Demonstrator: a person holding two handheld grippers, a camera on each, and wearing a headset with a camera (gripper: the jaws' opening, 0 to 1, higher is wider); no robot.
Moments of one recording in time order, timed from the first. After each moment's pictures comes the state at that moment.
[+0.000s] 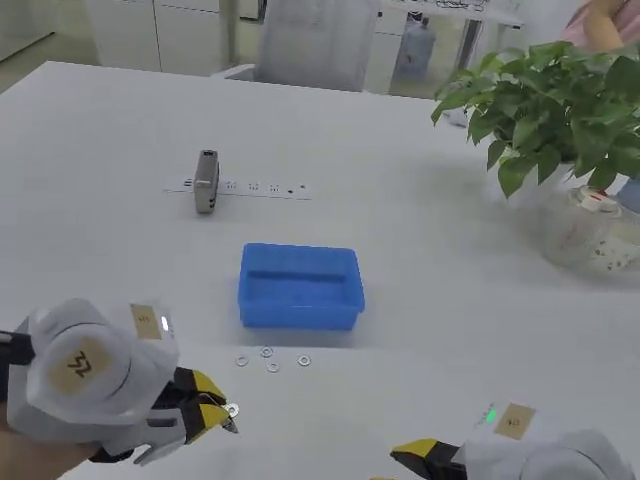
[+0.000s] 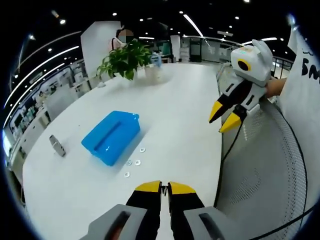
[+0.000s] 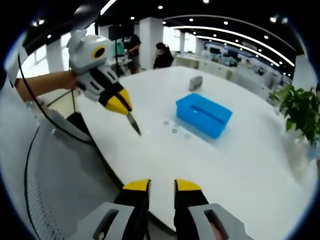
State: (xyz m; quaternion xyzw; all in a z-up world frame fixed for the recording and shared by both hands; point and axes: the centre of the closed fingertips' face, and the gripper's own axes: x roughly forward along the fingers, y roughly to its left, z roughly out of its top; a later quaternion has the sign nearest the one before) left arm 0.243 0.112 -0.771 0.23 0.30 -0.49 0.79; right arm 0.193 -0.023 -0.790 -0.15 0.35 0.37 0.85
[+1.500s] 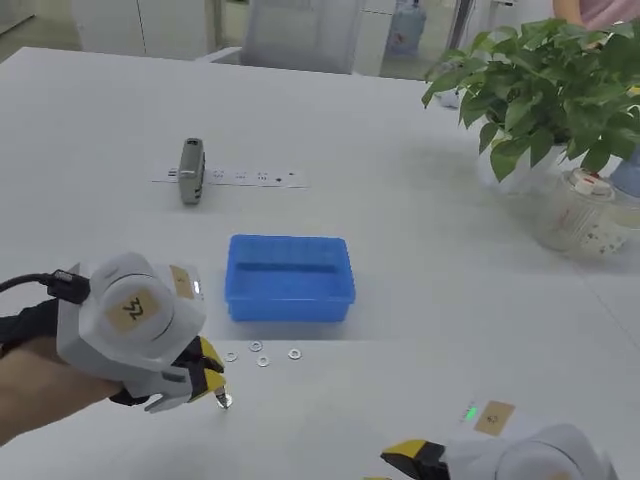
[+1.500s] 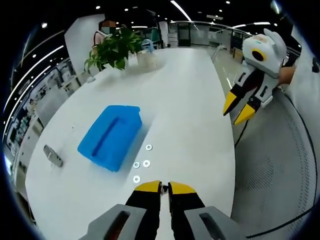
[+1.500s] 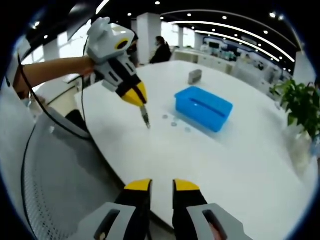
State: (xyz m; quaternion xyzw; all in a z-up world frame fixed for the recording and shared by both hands) left arm 0.277 0.102 -0.788 0.29 0.33 -0.51 0.74; right arm 0.191 -0.024 -0.795 -0.16 0.37 0.37 0.84
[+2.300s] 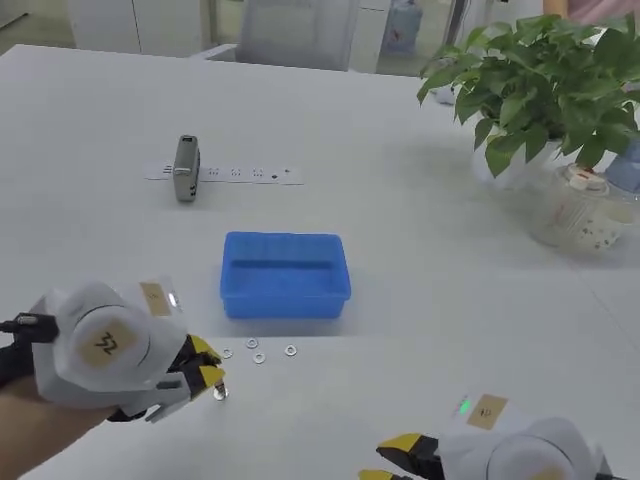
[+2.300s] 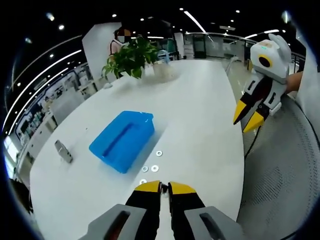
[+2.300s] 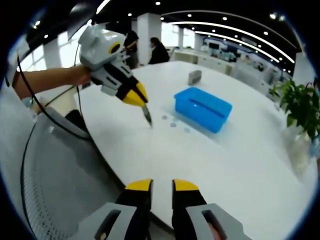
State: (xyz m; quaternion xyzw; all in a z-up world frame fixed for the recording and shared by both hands) left arm 0.284 0.105 -0.785 0.26 0.29 -0.46 0.80; right arm 0.192 -0.024 -0.794 -0.16 0.37 0.37 0.84
